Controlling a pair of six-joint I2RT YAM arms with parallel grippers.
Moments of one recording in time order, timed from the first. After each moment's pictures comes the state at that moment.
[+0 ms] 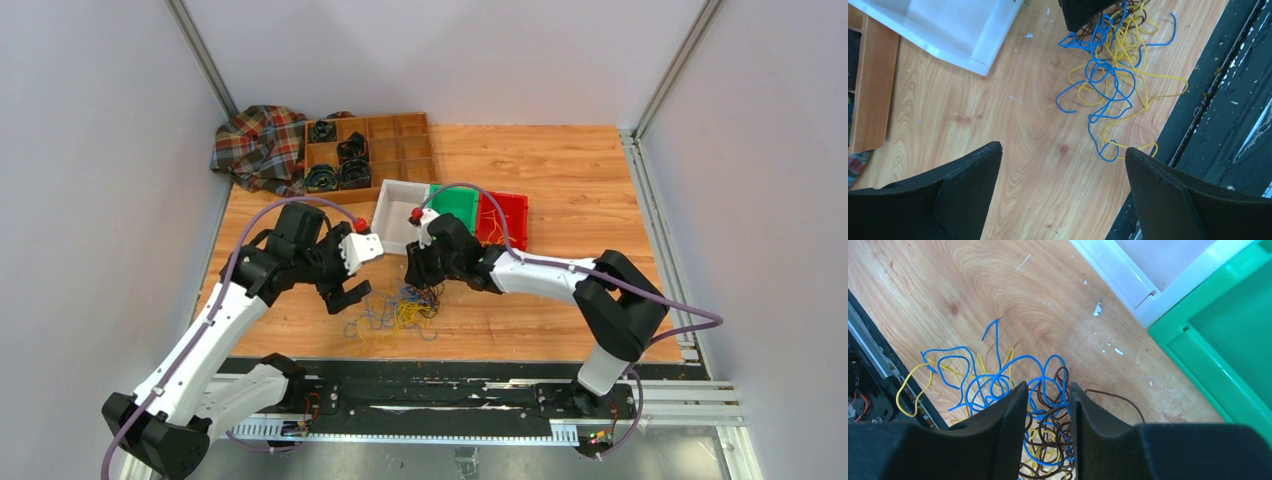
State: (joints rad) left arm -0.44 0.95 1.00 -0.94 0.38 0.66; right arm 0.88 1.67 0.97 0.03 -0.16 0.33
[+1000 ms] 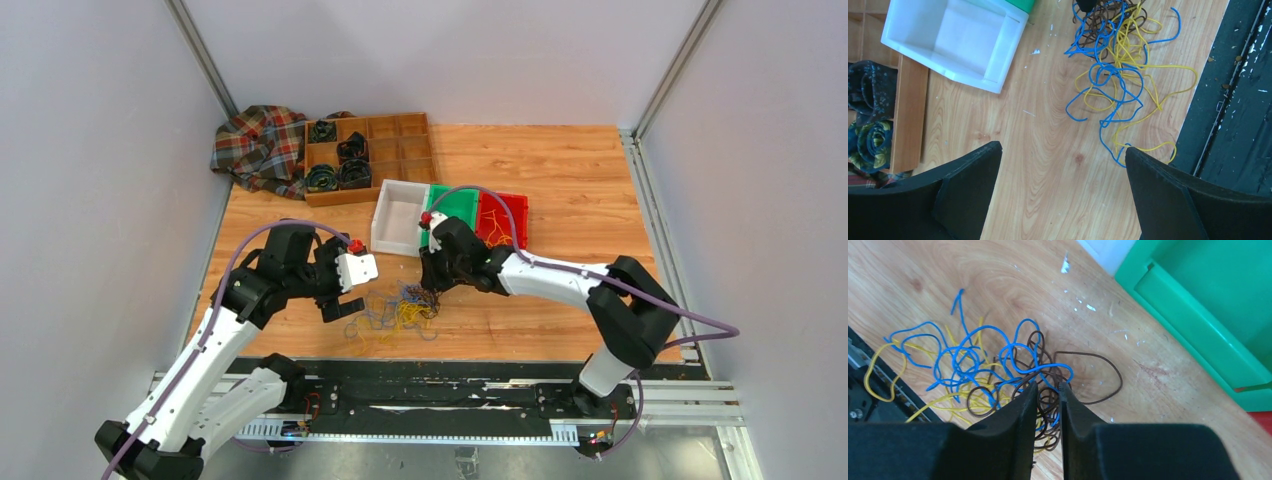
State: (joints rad) left arm -0.44 0.80 0.86 -0.86 0.42 0.81; right arm 0.87 1.61 0.95 -0.11 -0.10 0.35
